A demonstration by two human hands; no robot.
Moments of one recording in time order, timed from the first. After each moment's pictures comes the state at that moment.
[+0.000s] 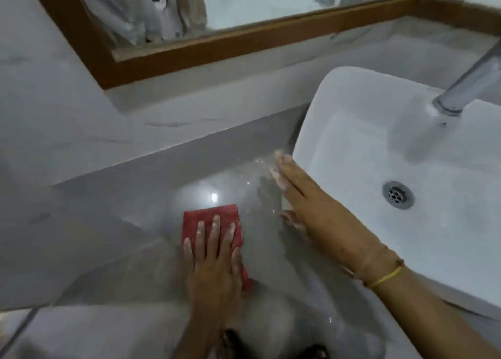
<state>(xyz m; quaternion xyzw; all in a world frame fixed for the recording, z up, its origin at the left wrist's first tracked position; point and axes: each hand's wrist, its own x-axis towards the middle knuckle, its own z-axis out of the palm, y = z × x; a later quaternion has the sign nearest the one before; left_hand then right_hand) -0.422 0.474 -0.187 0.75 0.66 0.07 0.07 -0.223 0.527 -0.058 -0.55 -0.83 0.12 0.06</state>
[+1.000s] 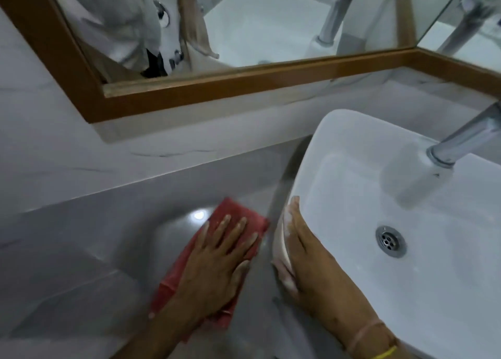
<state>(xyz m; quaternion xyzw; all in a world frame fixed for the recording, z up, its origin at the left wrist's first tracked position) -0.412 0.568 -0.186 0.88 0.47 0.04 0.09 -0.238 0.534 -0.046 -0.58 -0.79 -0.10 -0.16</state>
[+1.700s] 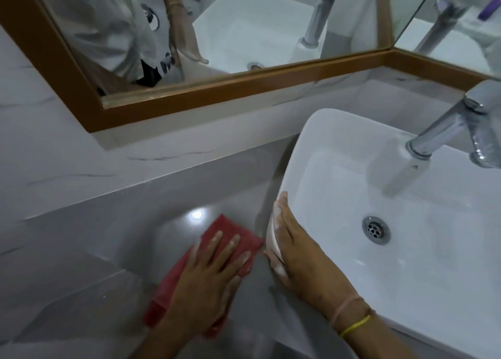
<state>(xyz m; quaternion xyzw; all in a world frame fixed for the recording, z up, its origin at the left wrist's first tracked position) -0.430 0.534 -0.176 0.89 0.44 0.01 0.09 -0.233 0.529 -0.047 -0.62 -0.78 0.10 -0.02</state>
